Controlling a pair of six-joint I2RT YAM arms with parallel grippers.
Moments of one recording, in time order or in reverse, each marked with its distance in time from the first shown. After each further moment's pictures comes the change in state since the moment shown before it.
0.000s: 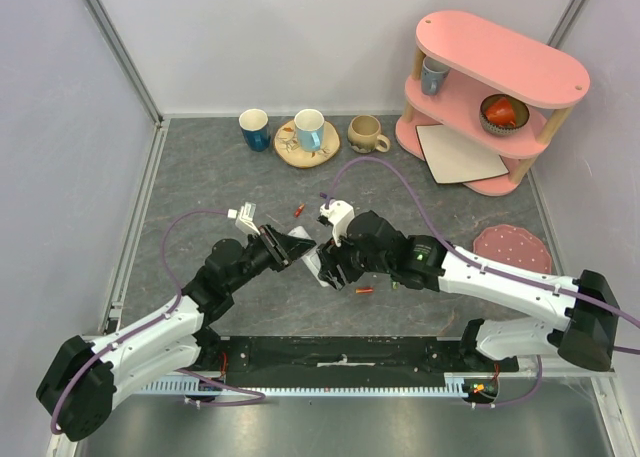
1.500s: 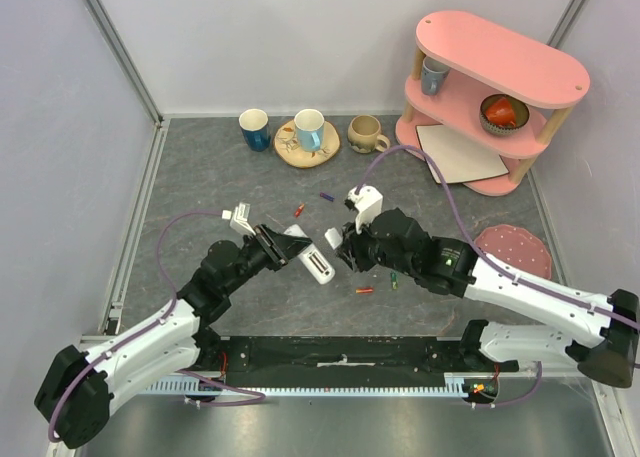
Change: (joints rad) left arm 0.004 -0.054 0.000 -0.039 -0.035 -0.003; right arm 0.011 -0.139 0.000 -0.011 0.161 0.053
